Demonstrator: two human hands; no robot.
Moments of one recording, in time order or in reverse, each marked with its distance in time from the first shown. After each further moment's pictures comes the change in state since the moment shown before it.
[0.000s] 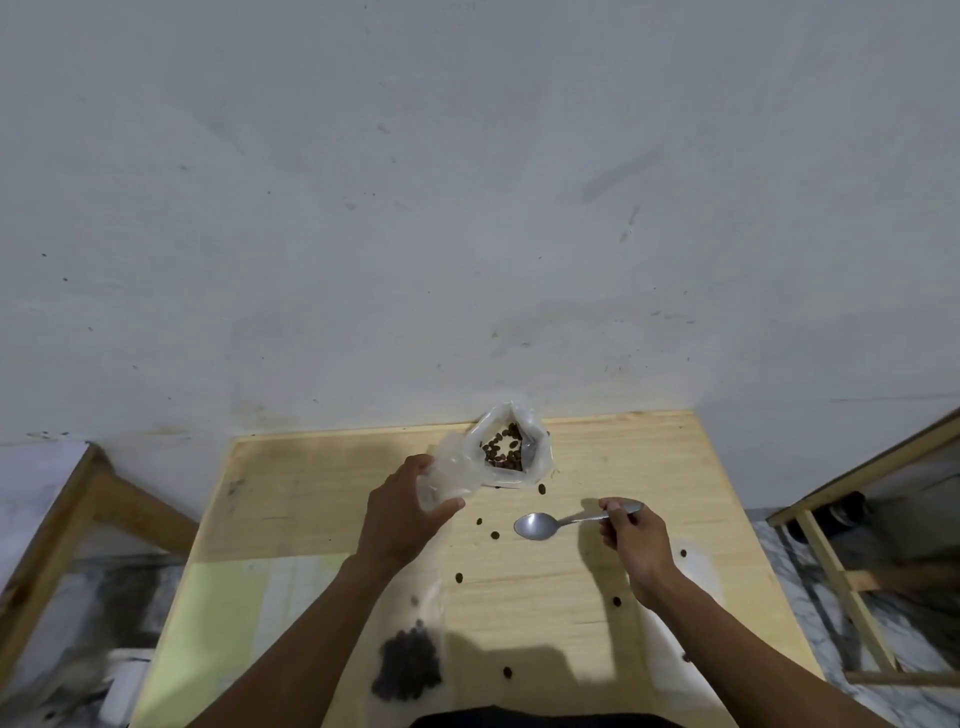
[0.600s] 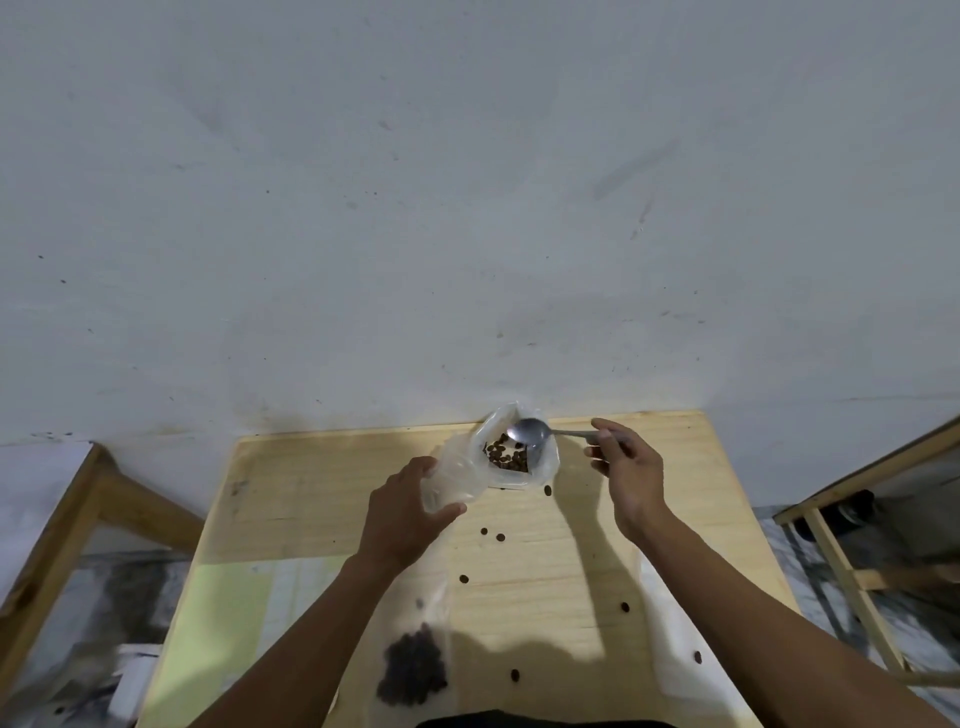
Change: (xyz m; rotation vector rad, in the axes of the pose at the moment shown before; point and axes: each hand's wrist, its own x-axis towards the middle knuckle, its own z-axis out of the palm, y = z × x) left_hand 0.007 -0.009 0.002 0.098 -0.063 0.017; right_hand 0.017 -0.075 0.034 0.183 -0.028 -0.211
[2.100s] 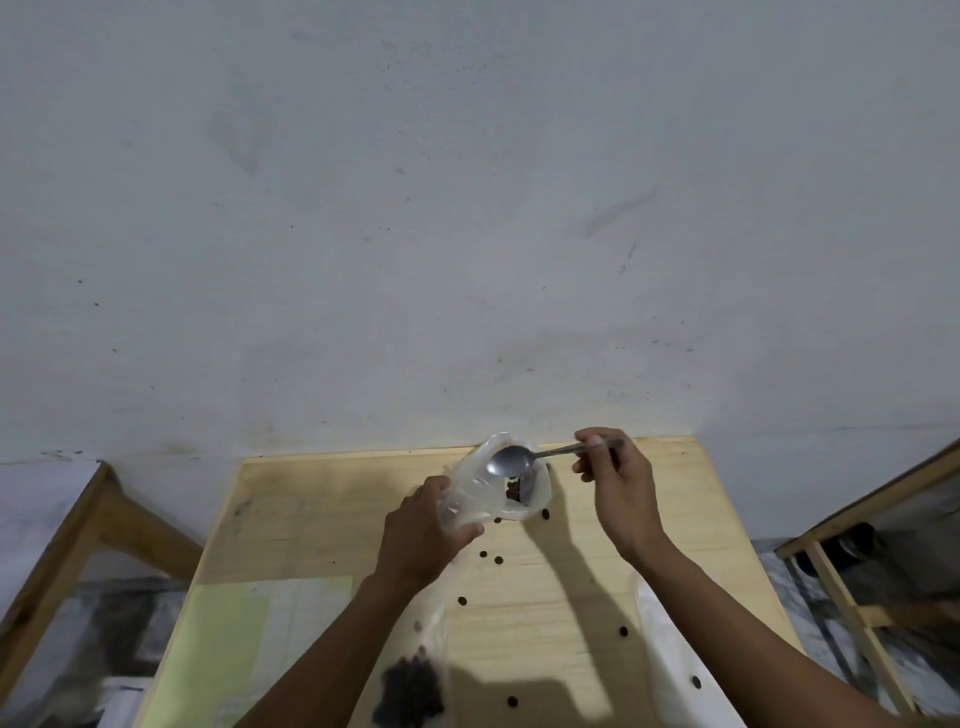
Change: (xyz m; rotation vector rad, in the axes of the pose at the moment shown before) left_hand -0.007 0.028 0.000 -0.018 -0.038 -0.040; right_hand -0.043 -0.048 0.013 -0.149 -0.101 -0.307
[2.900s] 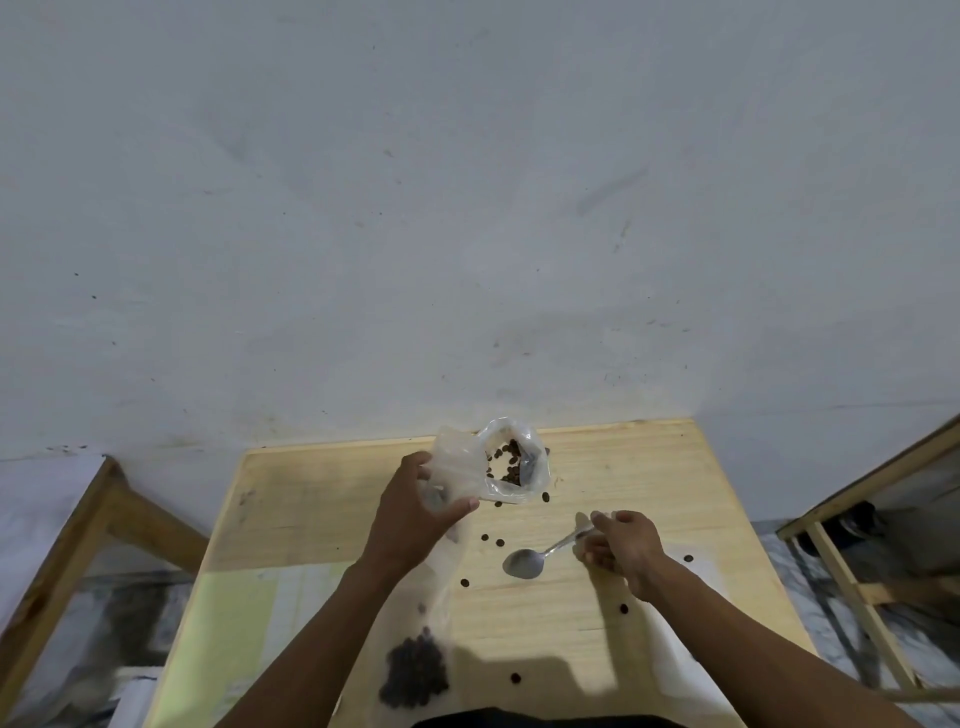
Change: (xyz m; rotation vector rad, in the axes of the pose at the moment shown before) left_hand -0.013 0.008 -0.026 -0.308 0.077 -0.064; right_hand -0.020 0.107 -0.032 -0.041 -0.013 0.766
